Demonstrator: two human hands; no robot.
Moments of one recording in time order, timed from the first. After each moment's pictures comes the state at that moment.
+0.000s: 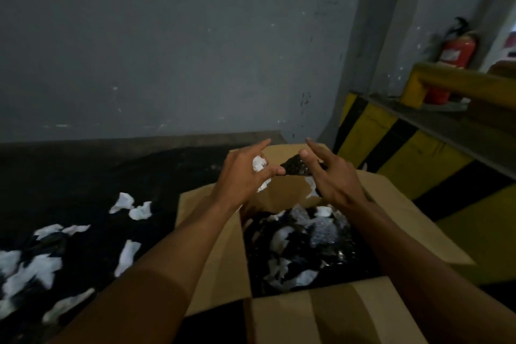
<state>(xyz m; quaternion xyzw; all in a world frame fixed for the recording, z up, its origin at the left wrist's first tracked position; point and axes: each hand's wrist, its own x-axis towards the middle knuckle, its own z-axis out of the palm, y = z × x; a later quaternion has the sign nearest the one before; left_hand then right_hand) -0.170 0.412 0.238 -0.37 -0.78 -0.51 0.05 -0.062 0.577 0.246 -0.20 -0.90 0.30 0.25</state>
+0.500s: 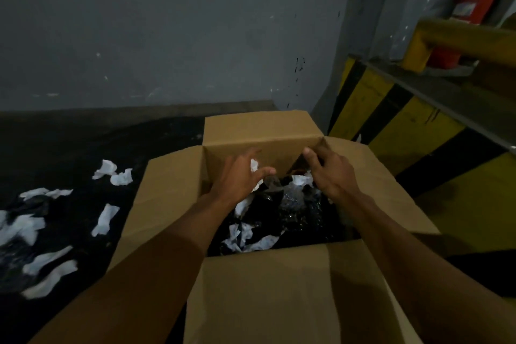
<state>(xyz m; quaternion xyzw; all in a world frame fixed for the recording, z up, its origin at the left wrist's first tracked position) -0.122 0.484 0.171 -0.32 -0.87 -0.36 0.01 -0.026 0.674 0.170 -0.21 -0.92 0.27 0.21</state>
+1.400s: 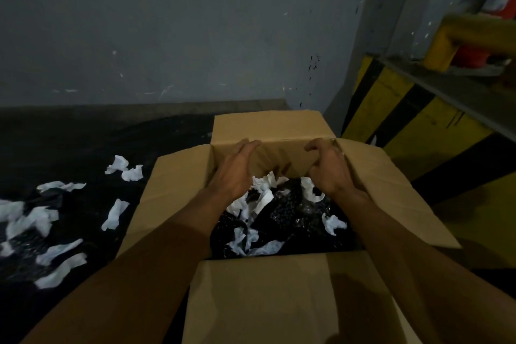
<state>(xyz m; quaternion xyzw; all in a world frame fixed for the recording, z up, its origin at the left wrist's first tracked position) -0.152 0.478 0.158 -0.31 -0.91 -0.28 0.02 -0.057 0.671 0.169 -0.18 -0.93 0.27 0.19</state>
